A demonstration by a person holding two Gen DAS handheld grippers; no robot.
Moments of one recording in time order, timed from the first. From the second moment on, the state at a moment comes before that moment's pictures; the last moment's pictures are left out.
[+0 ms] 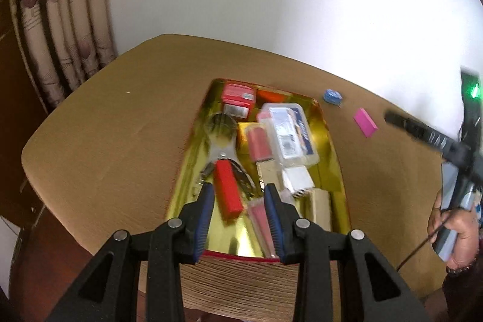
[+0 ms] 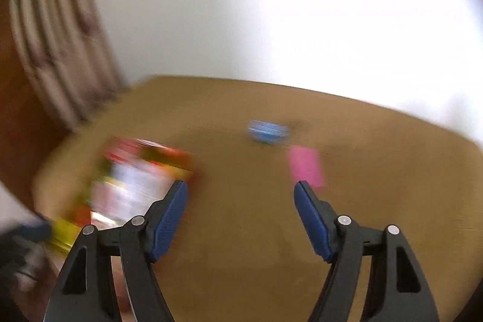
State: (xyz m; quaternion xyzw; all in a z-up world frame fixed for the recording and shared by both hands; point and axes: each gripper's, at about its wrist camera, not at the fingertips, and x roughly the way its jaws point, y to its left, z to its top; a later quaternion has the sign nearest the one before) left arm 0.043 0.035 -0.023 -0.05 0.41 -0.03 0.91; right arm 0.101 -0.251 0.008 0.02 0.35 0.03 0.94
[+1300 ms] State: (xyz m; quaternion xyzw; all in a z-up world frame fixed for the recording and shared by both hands) left arm 0.335 -0.206 -0.040 0.06 0.55 -0.07 0.83; right arm 0.059 -0.374 -0.047 0.12 0.29 0.03 0.95
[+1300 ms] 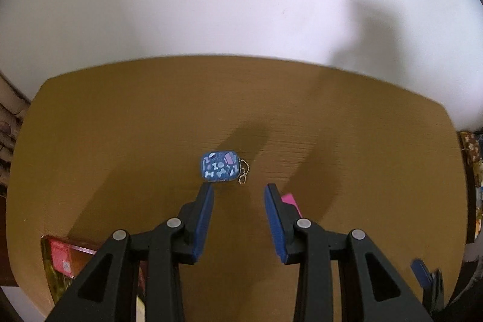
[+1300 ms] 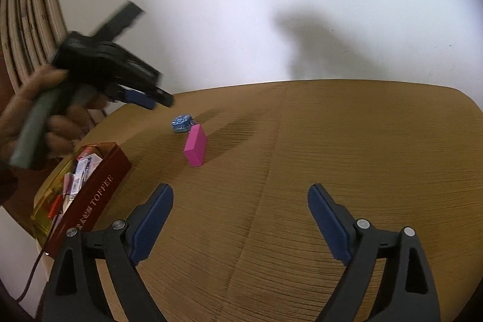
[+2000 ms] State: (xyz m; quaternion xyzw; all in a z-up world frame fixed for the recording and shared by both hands) left arm 0.385 -0.211 -0.079 0.04 0.59 -0.04 0.80; right arm 0.048 -0.370 -0.046 0.12 0.29 0.04 0.95
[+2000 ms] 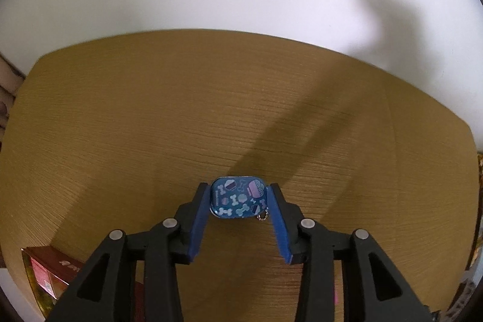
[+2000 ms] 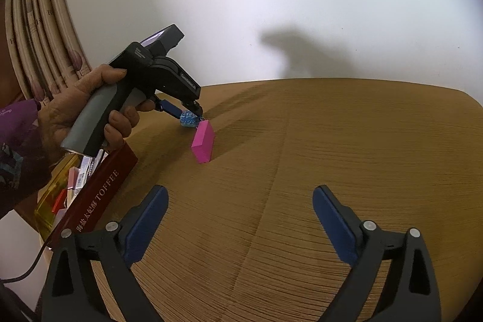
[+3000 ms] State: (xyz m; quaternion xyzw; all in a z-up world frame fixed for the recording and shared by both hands) left arm 0.174 -0.086 0.030 -0.11 0.48 -0.09 0.87; right arm 0.123 -0.320 -0.043 0.07 0.37 0.11 0.92
